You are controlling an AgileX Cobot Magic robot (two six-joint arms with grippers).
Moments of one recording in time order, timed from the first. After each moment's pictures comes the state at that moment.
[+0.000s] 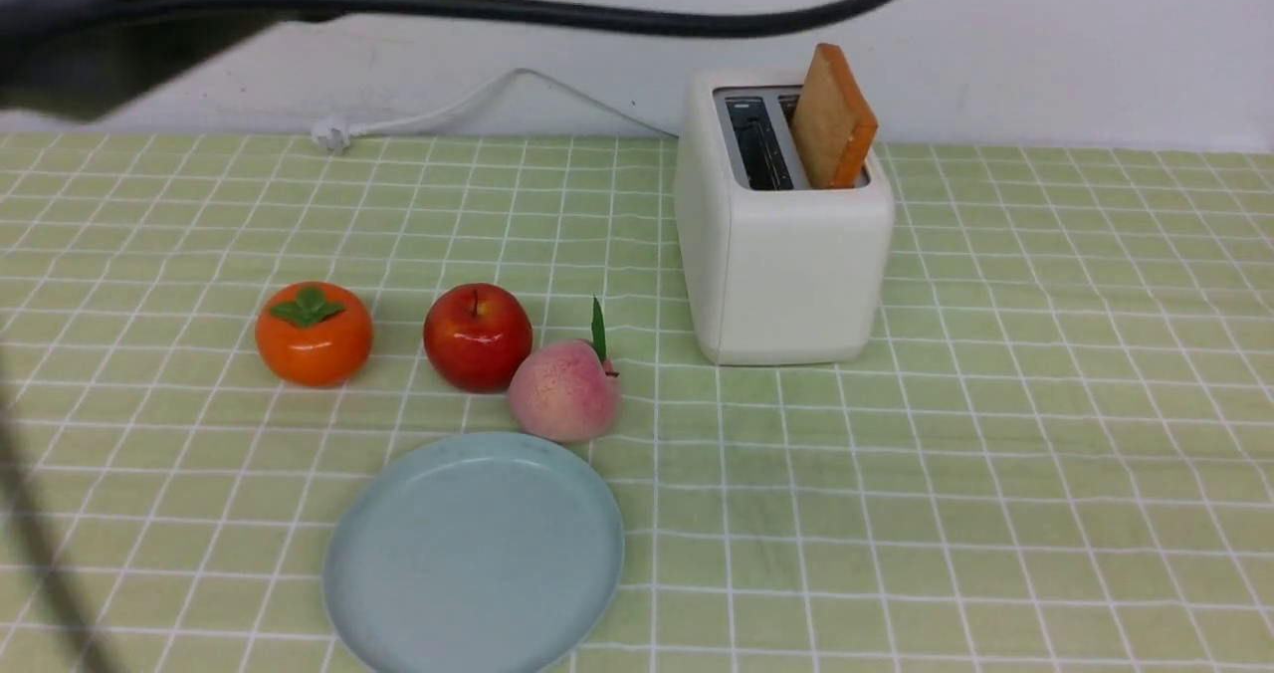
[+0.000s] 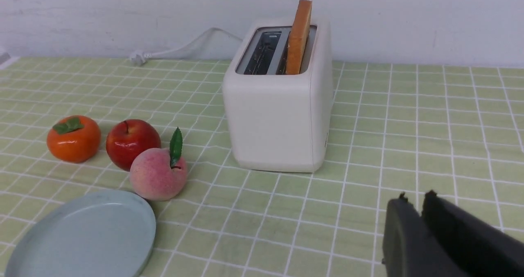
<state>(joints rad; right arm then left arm) 0.15 0.46 -0.62 0.32 0.49 -0.13 -0.62 1.58 -1.62 -1.75 -0.33 1.70</state>
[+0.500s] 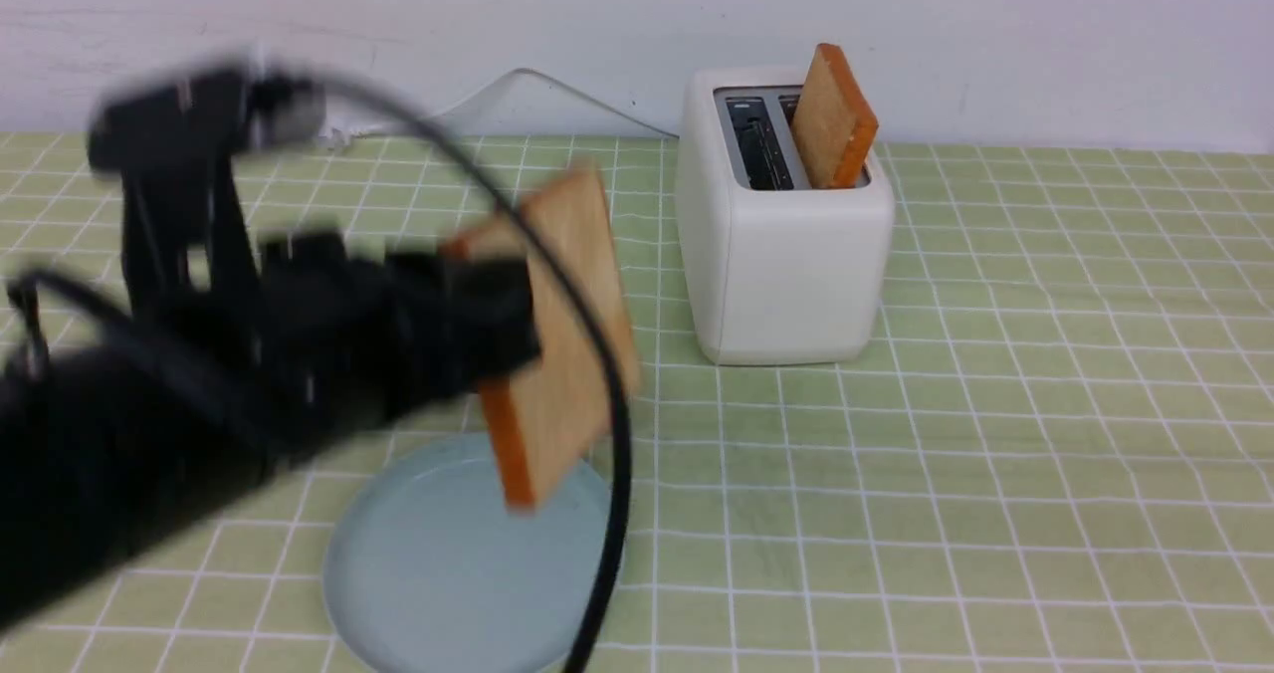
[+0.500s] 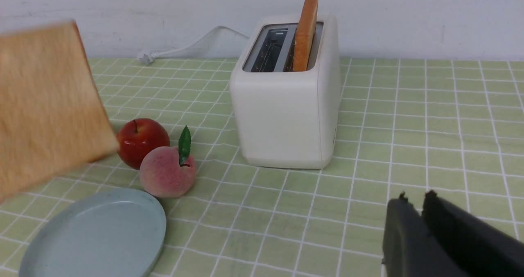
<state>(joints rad) 0.15 0.46 -0.62 0.35 0.51 -0.13 -0.67 1.05 -0.68 -1.75 -0.17 1.26</state>
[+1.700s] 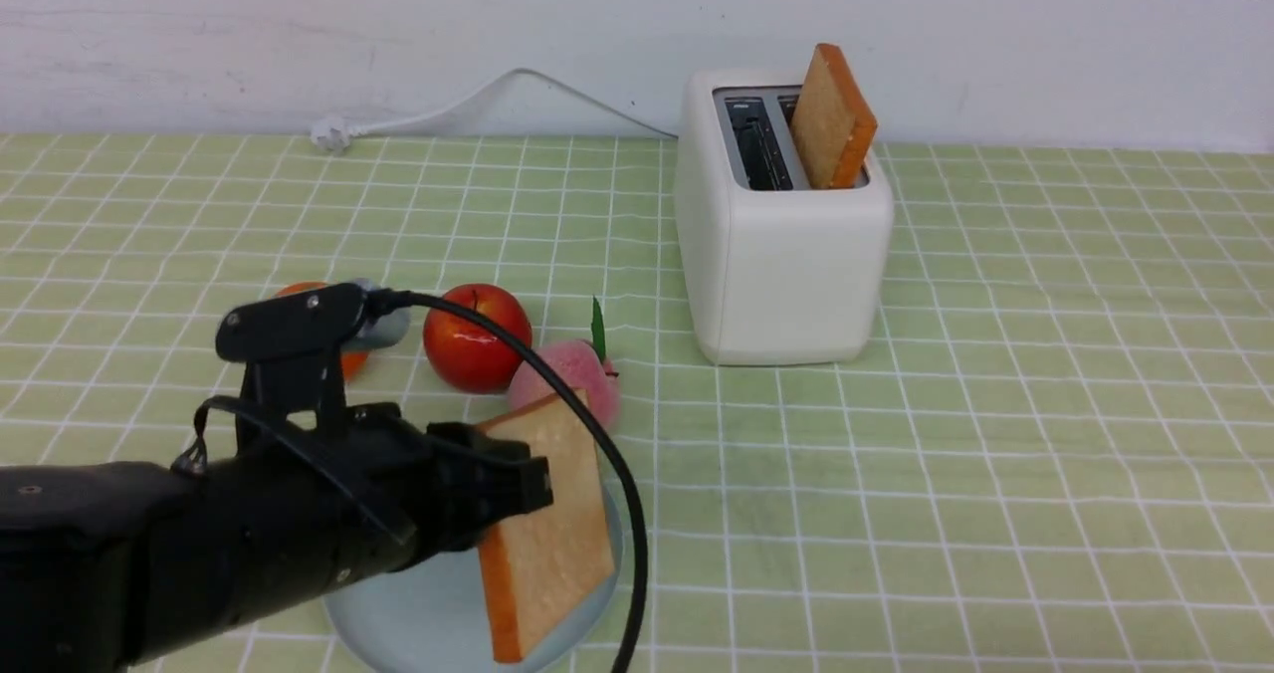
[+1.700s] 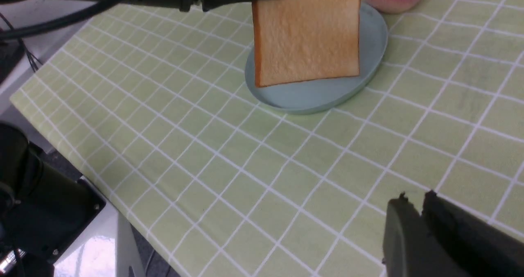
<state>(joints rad) 0.15 0.46 -0.44 0.95 0.86 -0.62 -0.57 1.26 -0.59 -1.75 -0.05 1.20</state>
